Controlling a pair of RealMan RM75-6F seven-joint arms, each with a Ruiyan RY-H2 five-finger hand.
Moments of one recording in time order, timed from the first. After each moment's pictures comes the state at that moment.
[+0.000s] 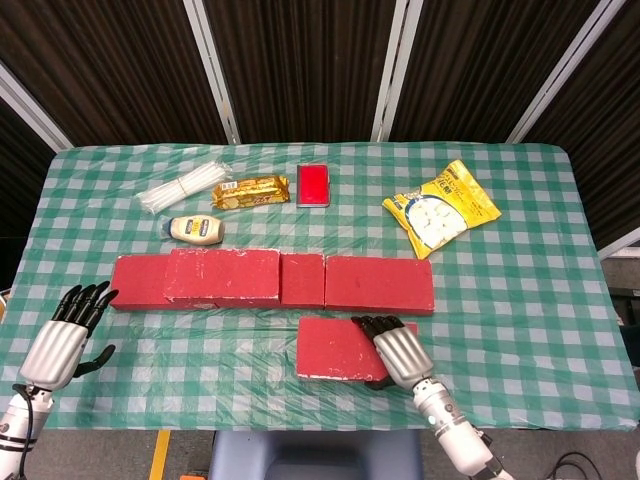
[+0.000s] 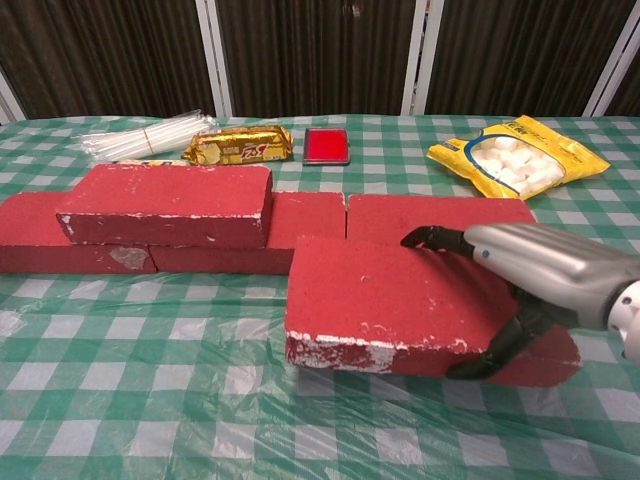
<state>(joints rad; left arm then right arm) -0.24 -1.24 0.03 -1.35 1.61 1.45 -0.10 0.44 -1.53 0.06 -1.87 -1.23 1.10 -0.59</state>
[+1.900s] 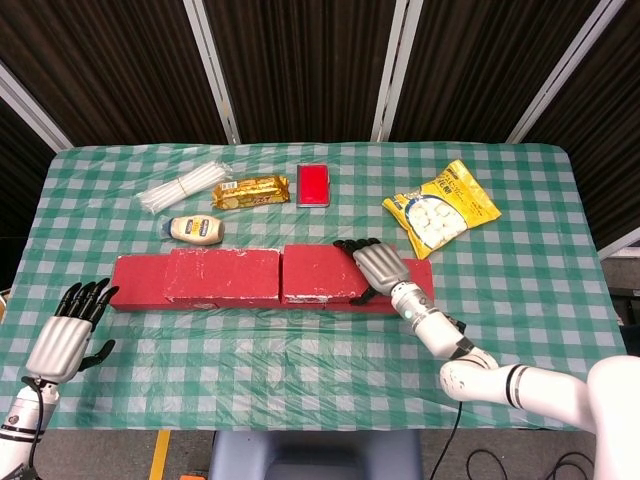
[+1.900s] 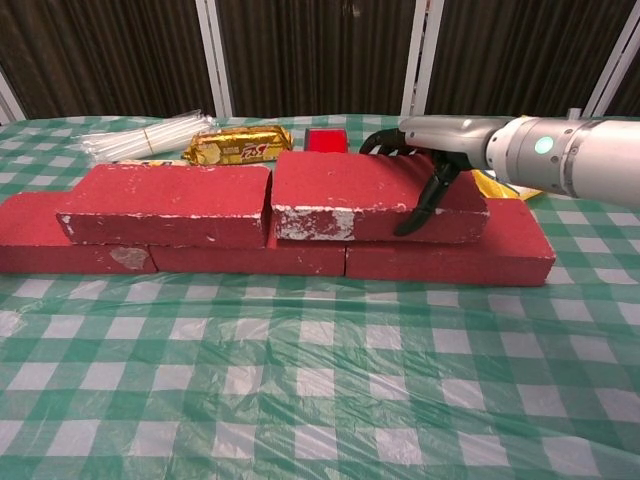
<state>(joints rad) -0.25 -1.26 0.00 -1.35 1.56 1.38 -0.02 0.92 -1.51 0.22 -1.40 -0.95 0.73 -0.28</state>
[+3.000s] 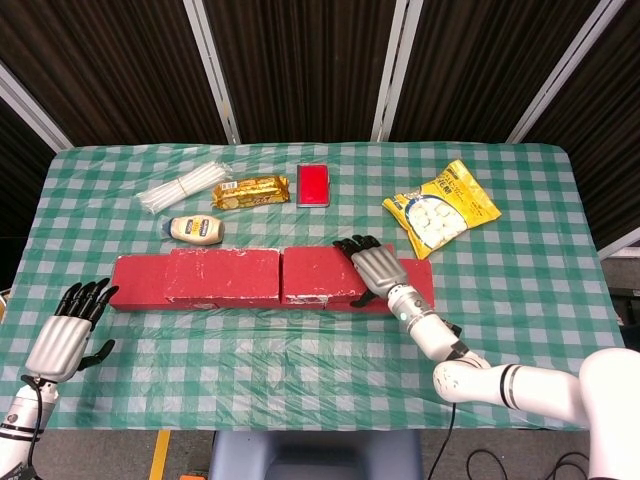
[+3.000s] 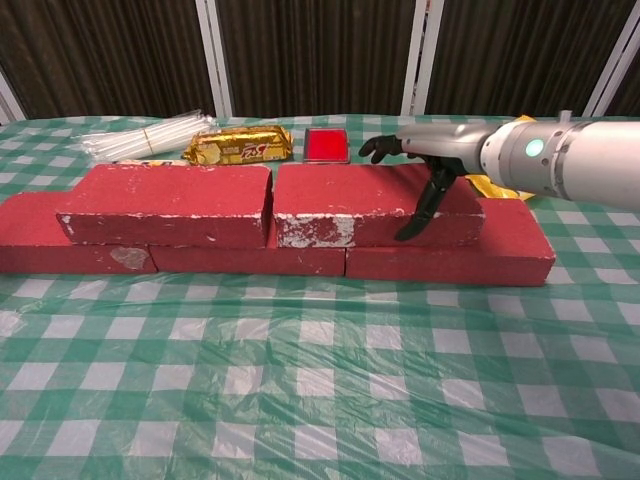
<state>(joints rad) -0.25 -1.25 0.00 -1.35 1.56 1.36 -0.04 0.97 -1.50 0.18 -1.46 -0.79 0.76 -0.37</state>
